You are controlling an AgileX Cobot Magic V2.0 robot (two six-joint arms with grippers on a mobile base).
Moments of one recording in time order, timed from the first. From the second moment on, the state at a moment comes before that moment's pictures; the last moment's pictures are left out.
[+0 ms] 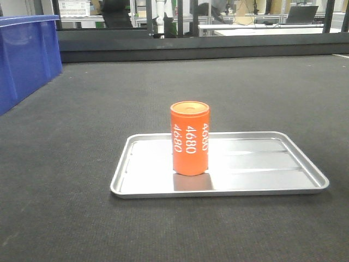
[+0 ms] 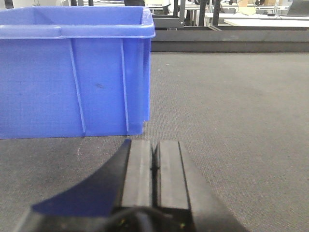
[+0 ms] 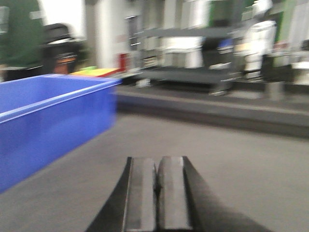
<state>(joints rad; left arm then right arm) -0.04 -0.02 0.03 -0.03 0.06 0.03 0.43 0.98 -0.48 0.14 -0.59 -0.06</state>
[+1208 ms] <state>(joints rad) -0.04 -0.02 0.03 -0.03 0.06 0.03 0.07 -0.01 -0.06 0.11 -0.04 -0.08</state>
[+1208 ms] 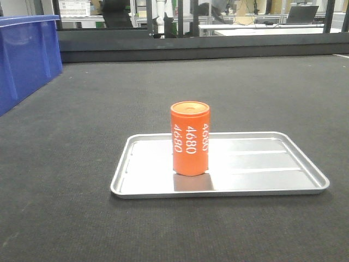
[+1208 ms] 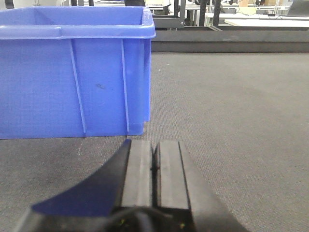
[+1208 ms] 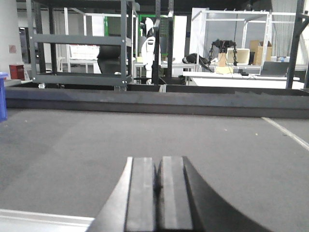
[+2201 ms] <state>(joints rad) -0.04 -0.02 0.03 -0.03 0.06 0.03 0.07 -0.01 0.03 0.05 -0.21 0.03</state>
